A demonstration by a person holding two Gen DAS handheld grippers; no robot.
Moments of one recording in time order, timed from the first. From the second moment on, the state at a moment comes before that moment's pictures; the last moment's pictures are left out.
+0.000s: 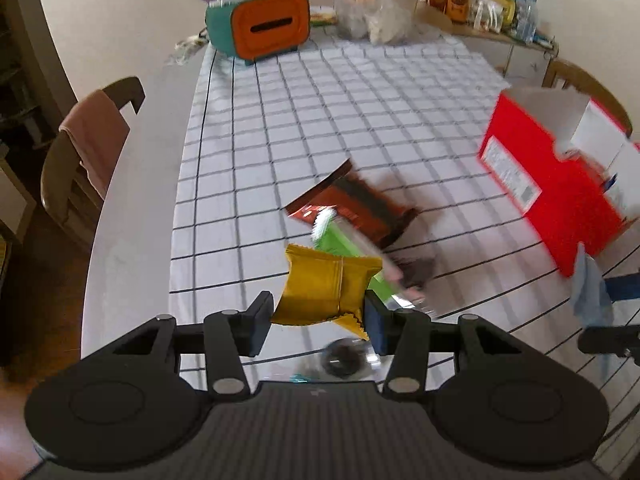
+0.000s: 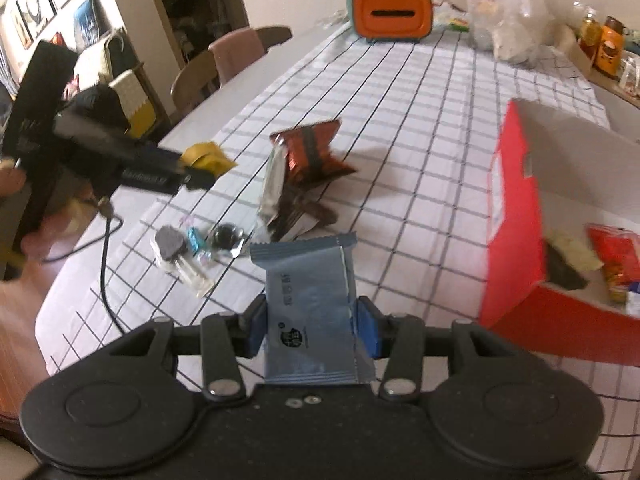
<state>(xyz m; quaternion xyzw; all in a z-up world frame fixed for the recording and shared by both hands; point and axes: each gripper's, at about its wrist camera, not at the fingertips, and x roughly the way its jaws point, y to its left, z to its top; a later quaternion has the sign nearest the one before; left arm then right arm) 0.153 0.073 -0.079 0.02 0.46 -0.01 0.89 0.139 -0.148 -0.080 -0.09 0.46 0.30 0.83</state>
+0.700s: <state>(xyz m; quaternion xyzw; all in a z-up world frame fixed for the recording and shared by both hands) 0.176 -0.117 -0.012 0.03 0.41 -0.07 0.91 0.209 -0.298 -0.025 -0.05 0.42 0.24 0.87</state>
